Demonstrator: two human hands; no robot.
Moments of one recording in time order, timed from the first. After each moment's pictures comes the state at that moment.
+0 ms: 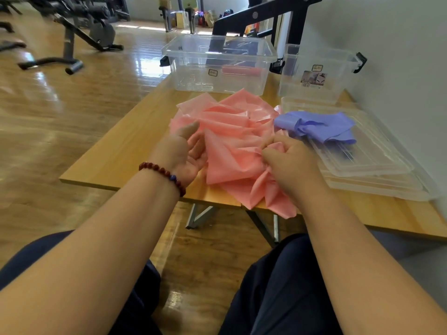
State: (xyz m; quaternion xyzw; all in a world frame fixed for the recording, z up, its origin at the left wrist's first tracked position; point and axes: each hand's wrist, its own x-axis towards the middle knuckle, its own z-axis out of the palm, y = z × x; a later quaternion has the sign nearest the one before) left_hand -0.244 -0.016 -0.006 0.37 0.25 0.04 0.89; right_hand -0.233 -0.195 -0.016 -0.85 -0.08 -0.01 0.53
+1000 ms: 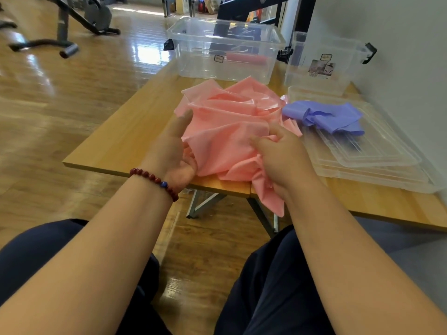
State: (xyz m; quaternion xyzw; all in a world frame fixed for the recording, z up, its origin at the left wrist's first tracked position) left_hand -0.265 0.005 -0.023 0.37 0.24 0.00 0.90; right_hand -0.245 -0.160 -0.022 -0.79 -0.01 0.05 0.61
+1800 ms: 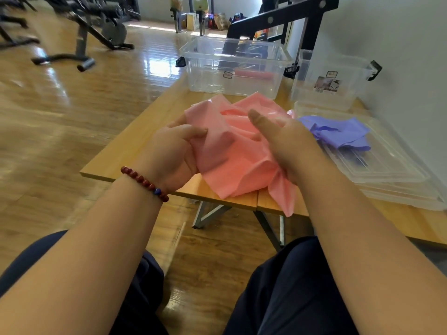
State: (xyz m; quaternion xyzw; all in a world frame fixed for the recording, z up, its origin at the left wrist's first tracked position) left_hand -0.274 0.021 0.002 0.51 0.06 0.03 0.86; right_hand -0.221 -0.153 0.017 -0.85 -0.07 0.03 0.51
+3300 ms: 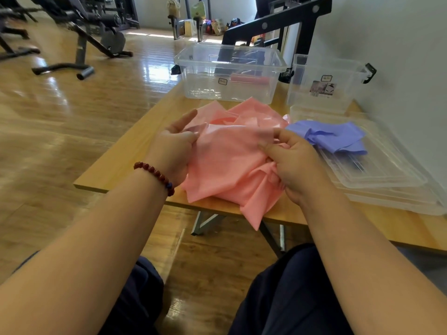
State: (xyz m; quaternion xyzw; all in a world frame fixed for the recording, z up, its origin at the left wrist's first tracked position) left_hand -0.237 0.018 -0.005 0.59 0.17 0.13 0.78; right_hand -0.213 -0.175 -0.012 -0.72 -0.07 0.03 0.69
